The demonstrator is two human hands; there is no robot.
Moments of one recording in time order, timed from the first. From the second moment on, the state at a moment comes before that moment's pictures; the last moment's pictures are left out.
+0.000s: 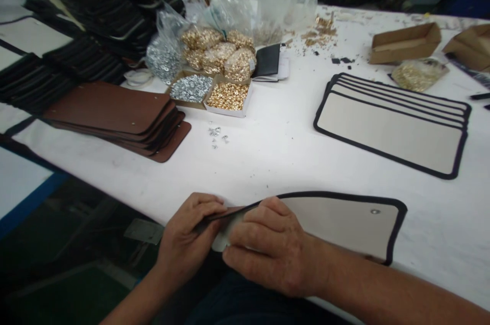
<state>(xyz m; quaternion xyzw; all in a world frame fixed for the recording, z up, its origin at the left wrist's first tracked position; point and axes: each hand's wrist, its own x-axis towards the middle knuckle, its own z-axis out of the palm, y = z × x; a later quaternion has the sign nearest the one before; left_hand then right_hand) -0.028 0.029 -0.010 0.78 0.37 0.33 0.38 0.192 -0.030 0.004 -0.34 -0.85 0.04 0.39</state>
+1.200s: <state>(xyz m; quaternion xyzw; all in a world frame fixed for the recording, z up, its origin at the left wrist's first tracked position) -0.029 0.048 0.016 0.69 0.38 0.19 0.59 0.180 -0.003 -0.009 -0.45 -0.77 0.20 0.41</state>
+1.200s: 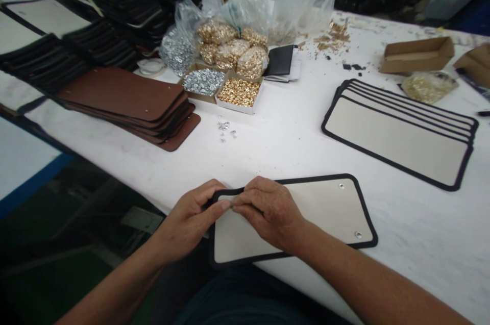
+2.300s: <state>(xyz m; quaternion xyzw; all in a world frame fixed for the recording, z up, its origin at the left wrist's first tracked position) -0.028 0.030 -0.009 0.76 0.37 0.35 0.39 0.174 -0.001 -0.015 -0.51 -0.75 0.22 0.35</state>
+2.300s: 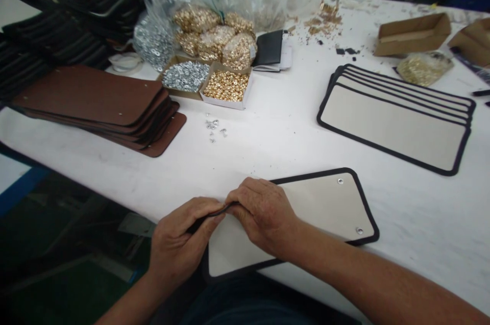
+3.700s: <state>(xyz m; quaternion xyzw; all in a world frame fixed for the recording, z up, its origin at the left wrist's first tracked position) -0.102 0.082 0.074 0.66 0.57 0.31 0.39 0.180 0.104 0.016 -0.63 -0.66 0.16 0.39</state>
